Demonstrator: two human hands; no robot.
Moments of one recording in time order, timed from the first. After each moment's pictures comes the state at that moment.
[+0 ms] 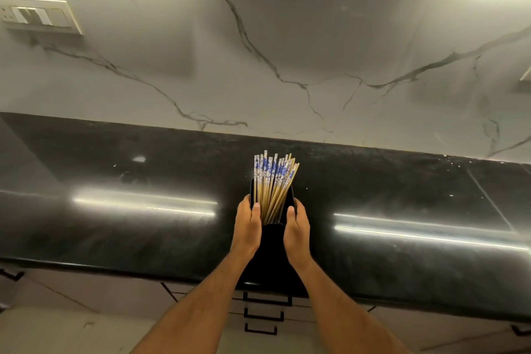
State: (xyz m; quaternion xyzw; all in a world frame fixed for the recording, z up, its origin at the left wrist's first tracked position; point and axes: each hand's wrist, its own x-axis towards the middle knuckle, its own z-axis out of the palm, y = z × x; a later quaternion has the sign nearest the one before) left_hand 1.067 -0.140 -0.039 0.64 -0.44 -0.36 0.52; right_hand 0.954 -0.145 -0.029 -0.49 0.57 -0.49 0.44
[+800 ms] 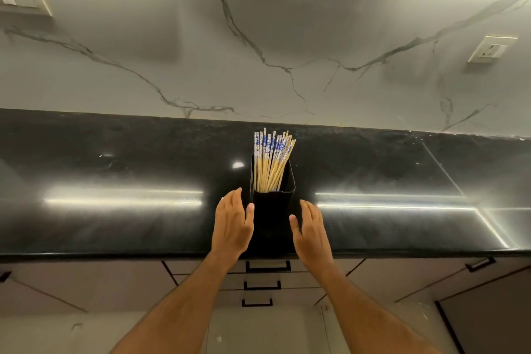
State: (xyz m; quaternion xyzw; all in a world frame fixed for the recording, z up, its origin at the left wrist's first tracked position) left_hand 1.113 -0.067 -0.052 0.67 -0.63 -0.15 0.37; right_hand 0.908 -0.061 -0.062 -0.69 0.64 -0.30 0.16
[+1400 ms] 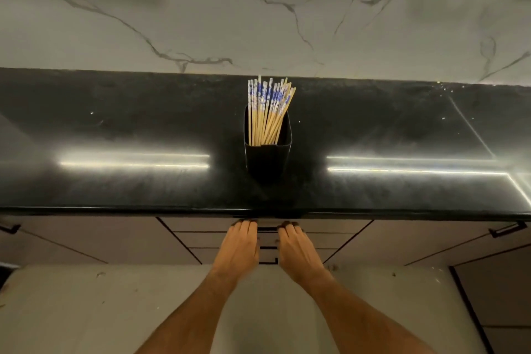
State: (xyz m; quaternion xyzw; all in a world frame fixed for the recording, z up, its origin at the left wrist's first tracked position) left_hand 1.070 0.028 -0.166 0.66 -0.74 -0.13 0.08; right_hand 0.896 0.012 -0.170 -0.83 0.55 -0.03 0.13
